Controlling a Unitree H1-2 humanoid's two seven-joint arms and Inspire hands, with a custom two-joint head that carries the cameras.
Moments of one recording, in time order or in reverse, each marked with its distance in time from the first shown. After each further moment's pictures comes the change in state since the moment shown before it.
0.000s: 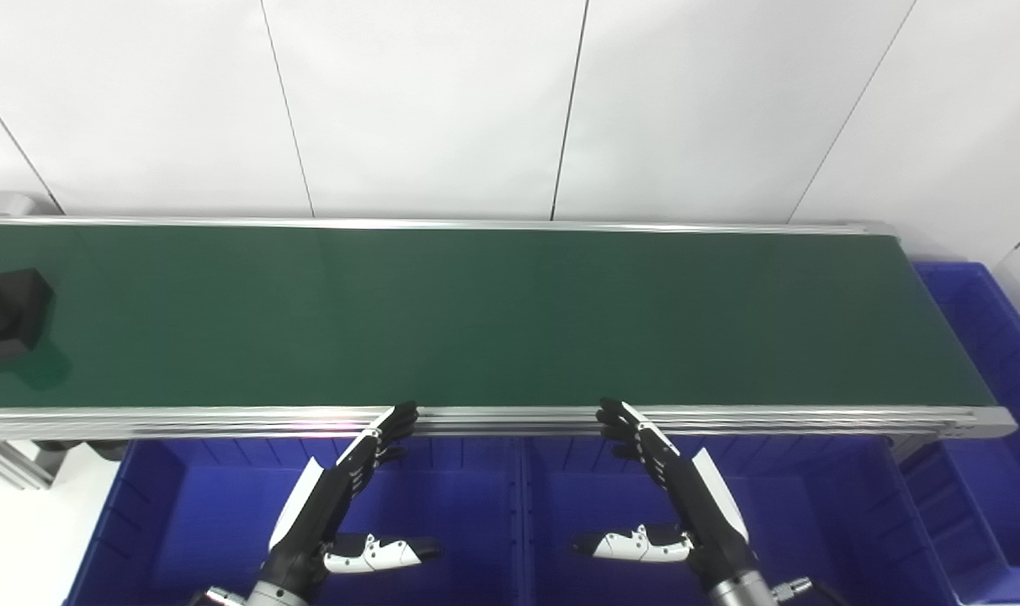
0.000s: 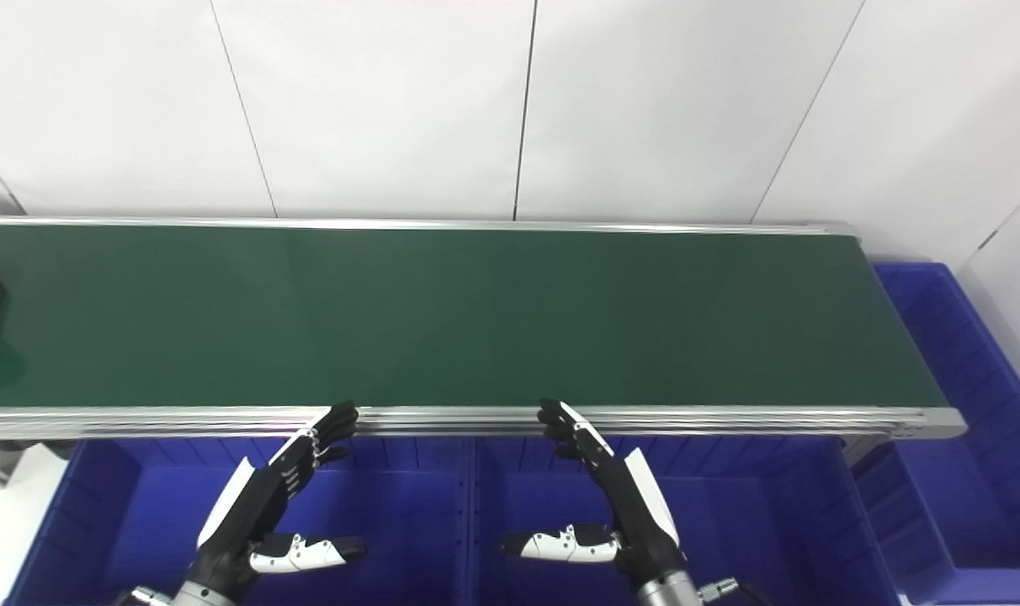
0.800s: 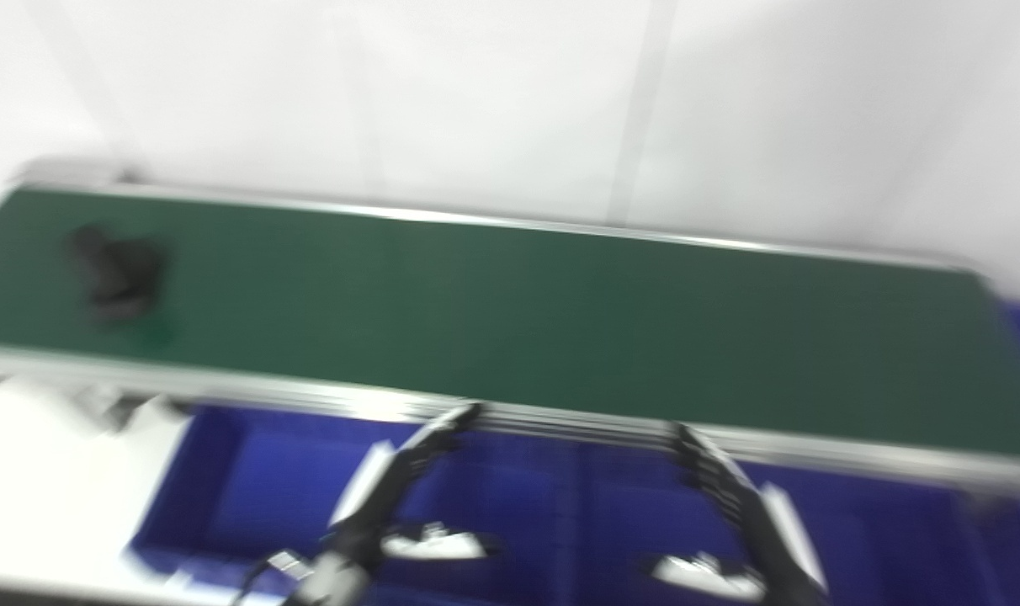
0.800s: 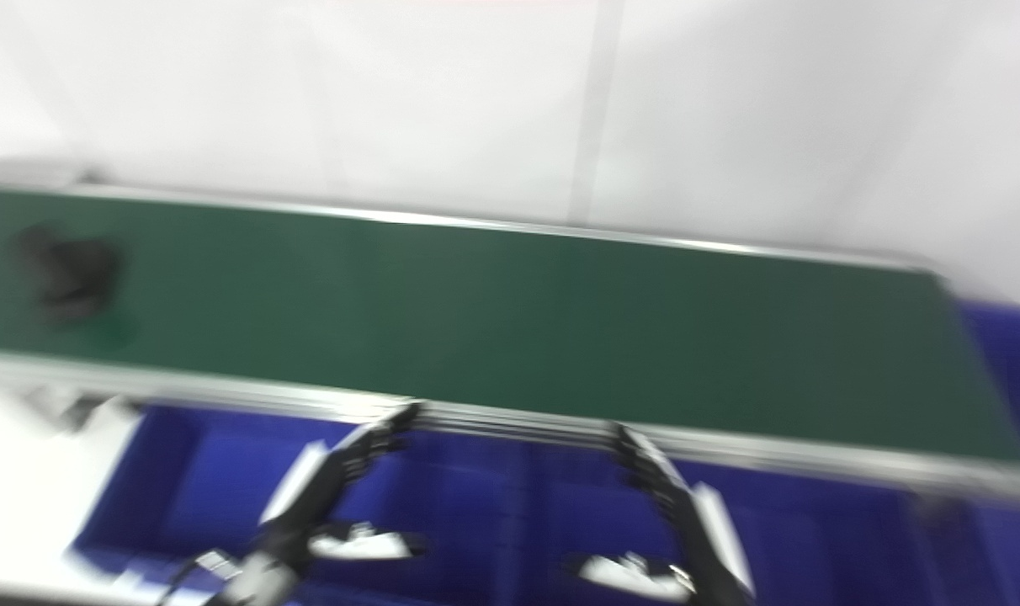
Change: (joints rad) left arm 0.003 -0.059 -0.030 0.043 0.094 -0.020 0.044; right arm 0.009 -0.064 -0.024 0.053 0.059 -0.039 0.007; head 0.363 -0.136
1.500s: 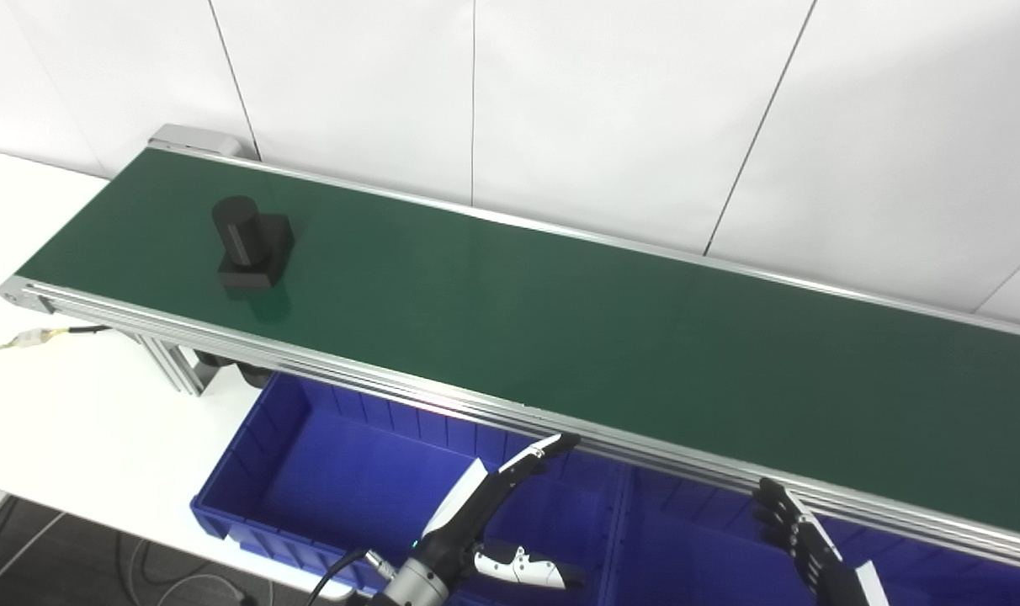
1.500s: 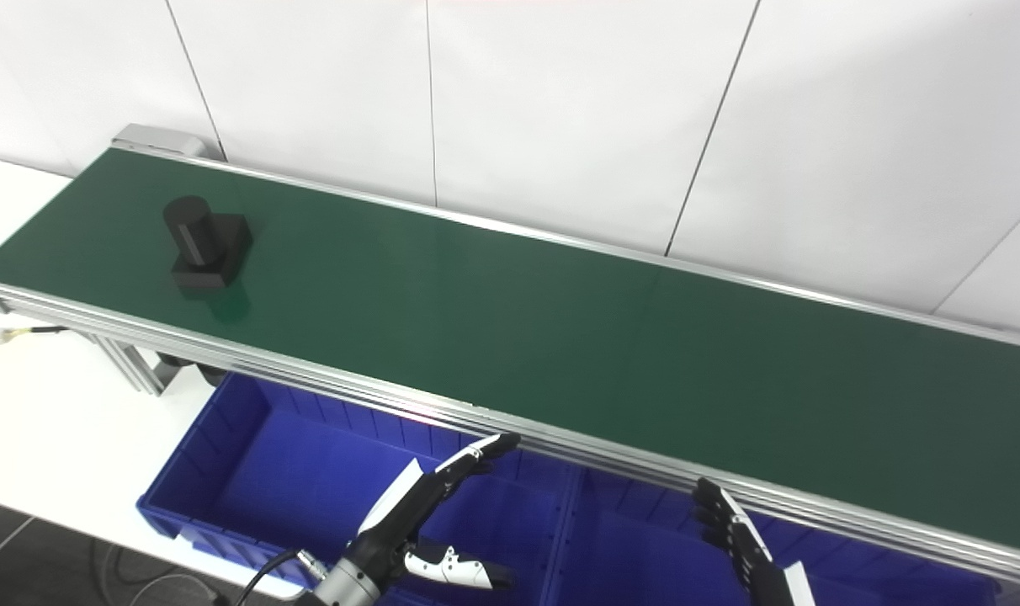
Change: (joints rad) left arm -0.024 -0.005 -0.107 0.074 0.058 -0.005 0.143; right arm -0.002 -0.025 -0.017 0.081 0.033 -0.089 0.001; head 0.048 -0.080
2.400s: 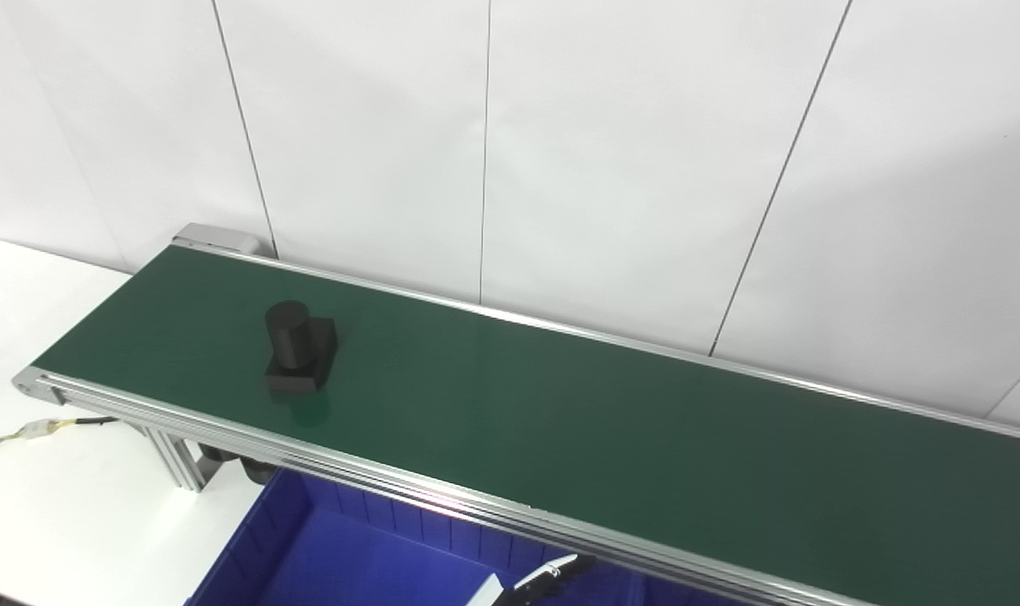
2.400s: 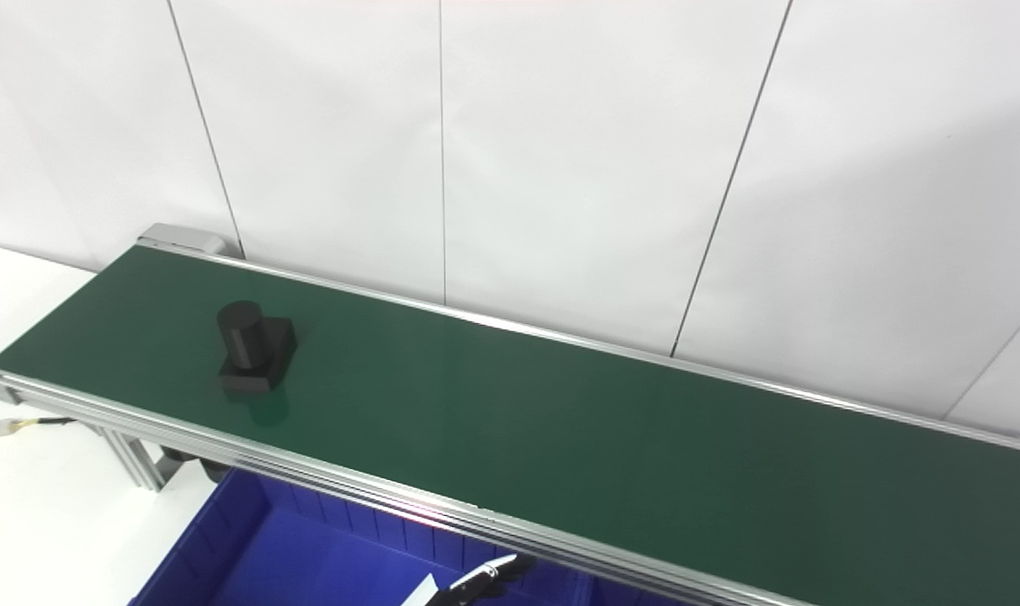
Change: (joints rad) left arm -0.050 0.025 -0.088 0.100 -0.024 -0.003 0.088; right arm -0.030 -0.007 -0.006 0.117 0.012 -0.075 -0.001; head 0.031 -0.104
